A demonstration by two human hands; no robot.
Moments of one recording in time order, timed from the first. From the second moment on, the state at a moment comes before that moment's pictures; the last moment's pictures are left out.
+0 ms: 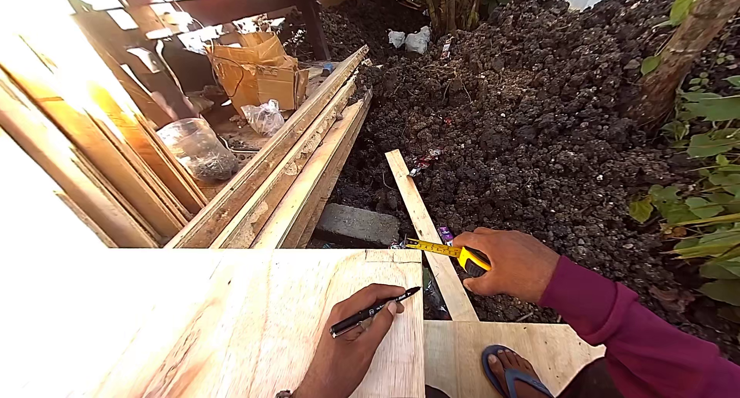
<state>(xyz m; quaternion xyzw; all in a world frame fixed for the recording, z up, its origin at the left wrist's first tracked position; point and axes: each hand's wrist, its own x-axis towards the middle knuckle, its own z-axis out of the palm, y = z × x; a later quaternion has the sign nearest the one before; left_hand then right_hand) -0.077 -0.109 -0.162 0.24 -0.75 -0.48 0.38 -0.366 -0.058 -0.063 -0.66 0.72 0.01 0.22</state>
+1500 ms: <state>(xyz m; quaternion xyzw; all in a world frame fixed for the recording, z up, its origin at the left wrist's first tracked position) -0.076 -0.110 -0.163 0.24 -0.75 -0.49 0.38 -0.368 -0.061 -0.067 -0.65 0.73 0.02 0.23</state>
